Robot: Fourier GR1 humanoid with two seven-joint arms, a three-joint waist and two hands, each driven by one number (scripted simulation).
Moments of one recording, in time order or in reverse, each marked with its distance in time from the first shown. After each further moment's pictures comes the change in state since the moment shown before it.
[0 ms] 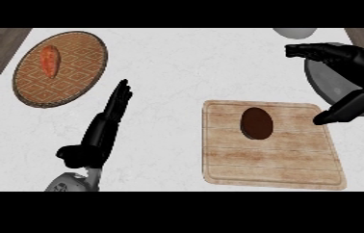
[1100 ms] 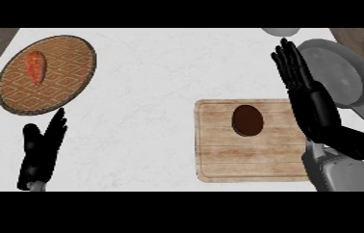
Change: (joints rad) left arm 0.169 0.236 0.152 0.107 0.044 0.133 0.330; right arm 0.319 0.415 0.022 -0.534 0.041 -0.760 0.342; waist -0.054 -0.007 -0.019
